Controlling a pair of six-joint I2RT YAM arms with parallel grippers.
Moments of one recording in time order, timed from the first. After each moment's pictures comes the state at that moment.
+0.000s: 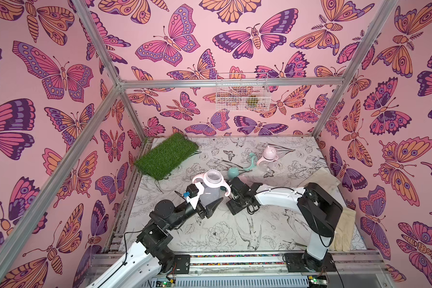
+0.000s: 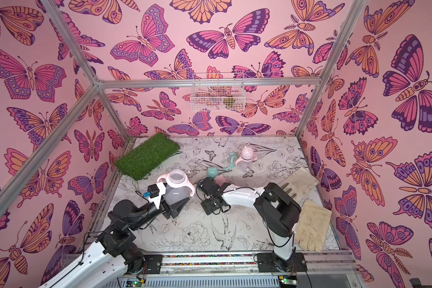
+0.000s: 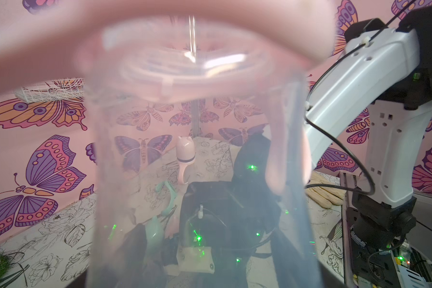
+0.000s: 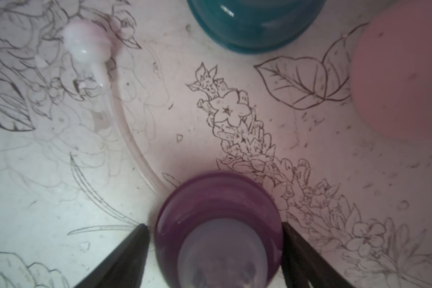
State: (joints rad) left arm -0.67 0.53 0.44 0.17 0.28 0.01; right arm 0.90 1.85 1.11 -0.49 0.09 0.28
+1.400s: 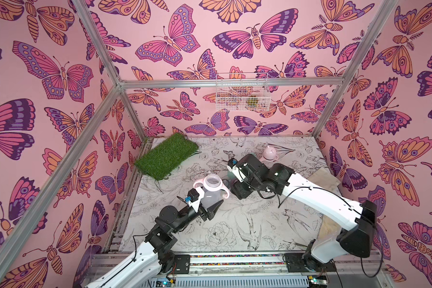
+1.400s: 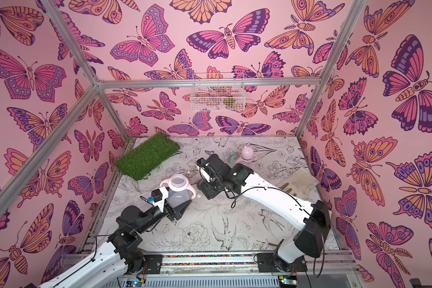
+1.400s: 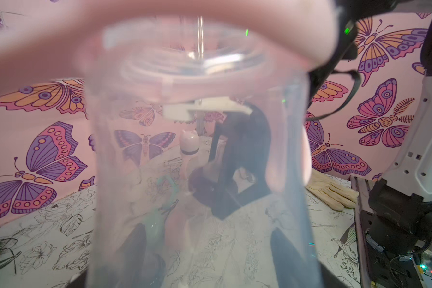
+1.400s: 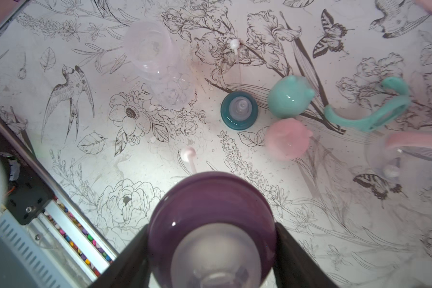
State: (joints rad) left arm -0.67 0.57 0.23 0.45 0.25 -0.03; right arm 0.91 1.51 1.50 -0.96 0.07 0.16
